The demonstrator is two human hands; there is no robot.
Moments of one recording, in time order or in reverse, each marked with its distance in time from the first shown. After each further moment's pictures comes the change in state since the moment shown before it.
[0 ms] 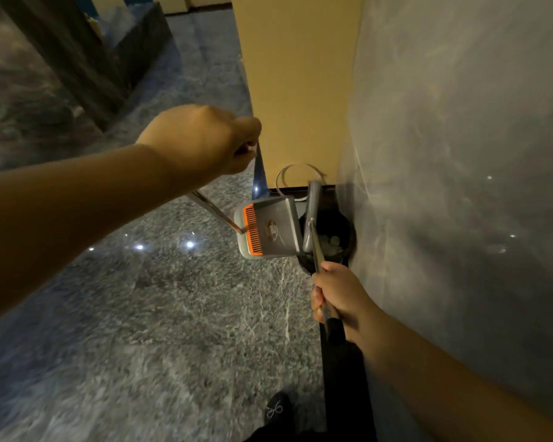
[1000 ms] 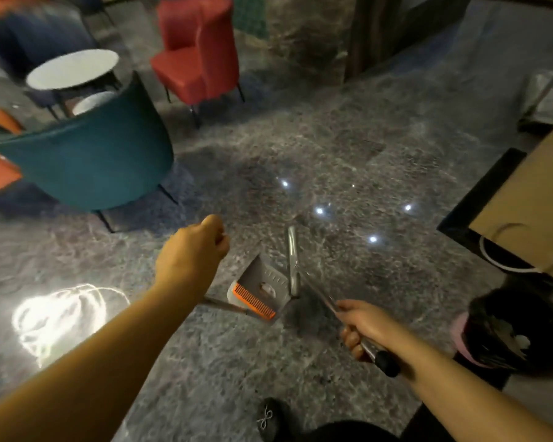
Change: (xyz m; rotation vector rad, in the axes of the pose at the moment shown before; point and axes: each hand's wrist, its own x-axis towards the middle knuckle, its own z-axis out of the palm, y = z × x) left_hand -0.513 -0.035 0.100 -0.233 -0.064 -1.567; right_hand -0.028 0.153 0.295 -0.766 -0.555 0.356
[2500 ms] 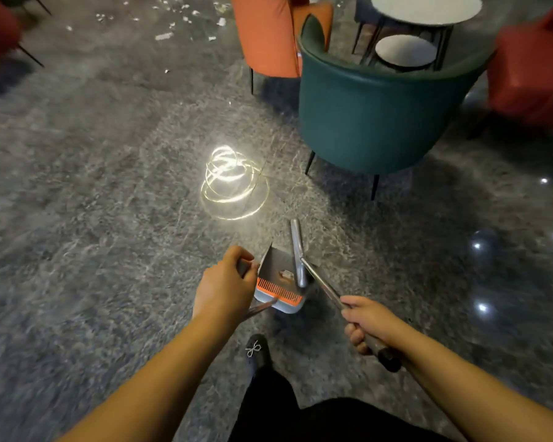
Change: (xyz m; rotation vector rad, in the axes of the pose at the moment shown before) left_hand 0.030 -0.299 0.019 -0.416 0.280 -1.165; right_hand 0.232 -0.183 0.403 -0.934 -0.521 0.158
